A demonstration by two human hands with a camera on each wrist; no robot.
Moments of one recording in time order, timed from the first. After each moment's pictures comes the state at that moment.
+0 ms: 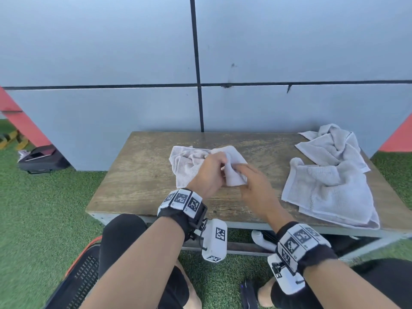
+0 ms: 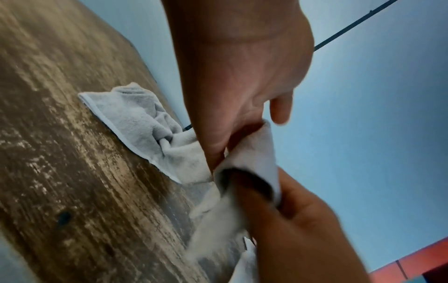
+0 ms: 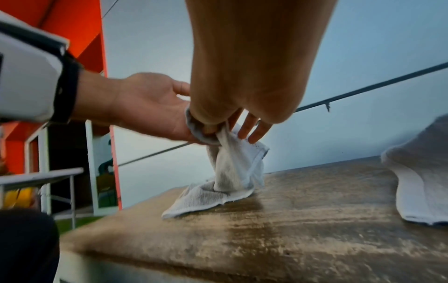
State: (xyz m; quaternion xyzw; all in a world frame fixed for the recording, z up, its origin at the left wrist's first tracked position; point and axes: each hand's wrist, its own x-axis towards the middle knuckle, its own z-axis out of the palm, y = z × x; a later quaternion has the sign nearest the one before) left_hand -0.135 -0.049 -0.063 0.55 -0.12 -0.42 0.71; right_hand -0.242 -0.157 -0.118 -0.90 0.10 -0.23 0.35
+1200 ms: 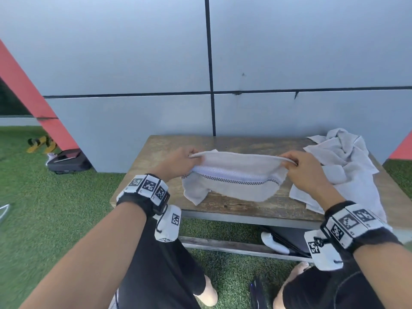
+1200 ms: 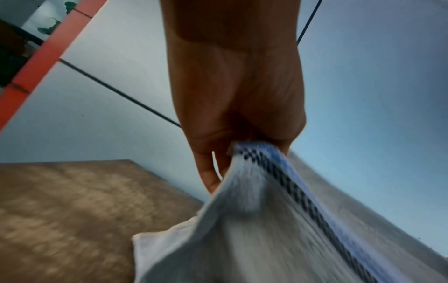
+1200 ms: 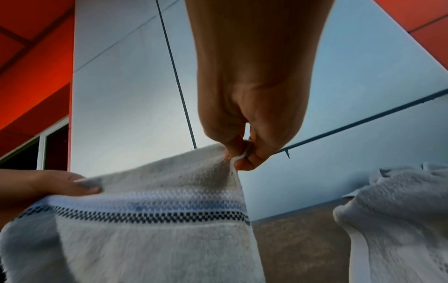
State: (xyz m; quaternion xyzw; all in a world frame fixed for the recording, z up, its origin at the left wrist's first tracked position) left_hand -0.113 0.064 0.000 0.88 -0.33 -0.15 0.31; right_hand -0.290 -0.211 -0.057 -0.89 0.23 -0.22 0.32
